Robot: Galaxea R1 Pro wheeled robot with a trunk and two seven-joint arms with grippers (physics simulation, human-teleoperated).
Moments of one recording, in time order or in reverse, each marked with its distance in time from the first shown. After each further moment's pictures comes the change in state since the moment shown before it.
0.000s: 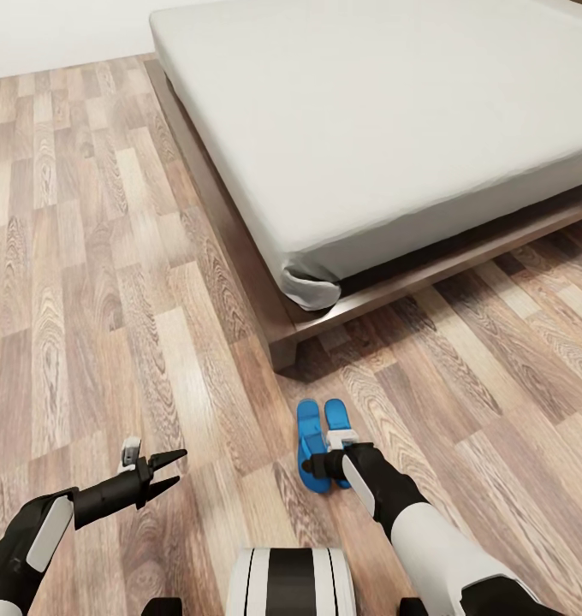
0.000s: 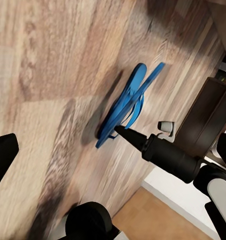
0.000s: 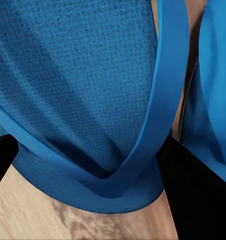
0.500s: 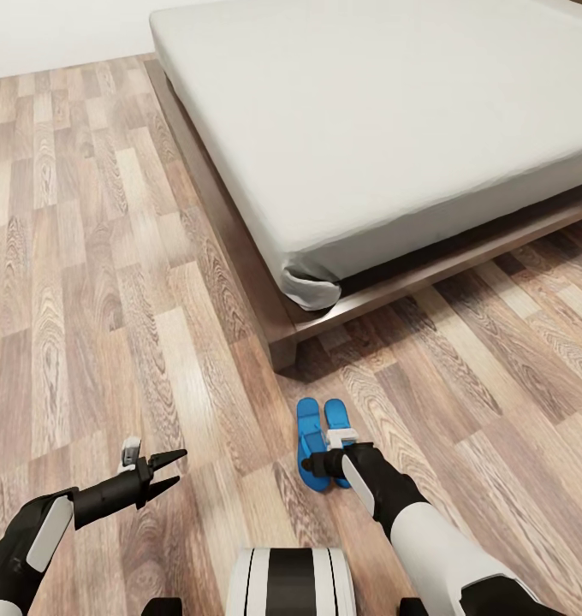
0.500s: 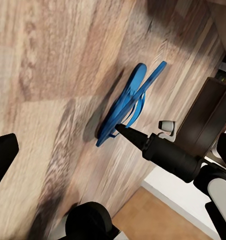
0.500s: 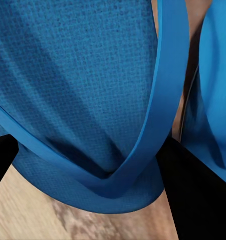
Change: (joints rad) left arm 0.000 0.000 0.000 0.000 0.000 0.000 0.000; right arm -0.001 0.001 0.000 0.000 0.001 -0.012 -0.001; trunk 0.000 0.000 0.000
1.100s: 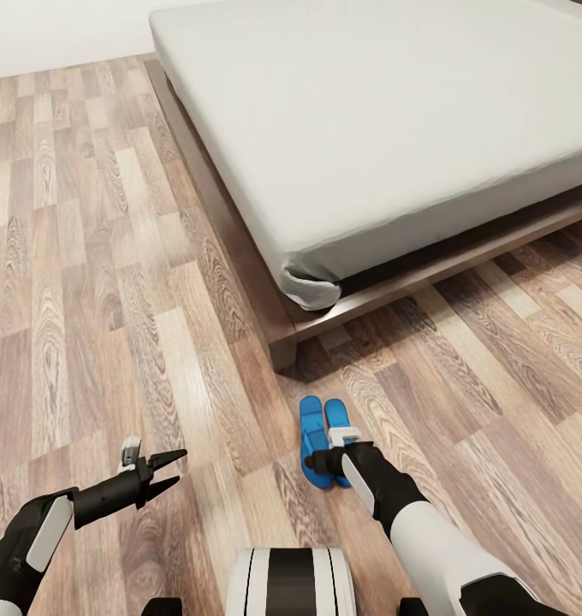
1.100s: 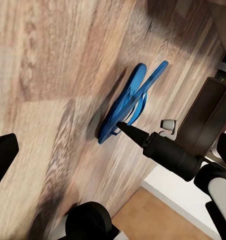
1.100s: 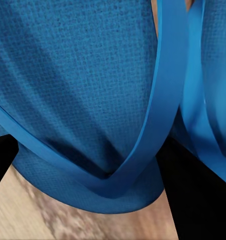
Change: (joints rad) left arm 0.000 0.001 0.000 -0.001 0.000 0.002 0.000; right arm -0.004 0.000 0.000 0.000 -0.002 -0.013 -0.042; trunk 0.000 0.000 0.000
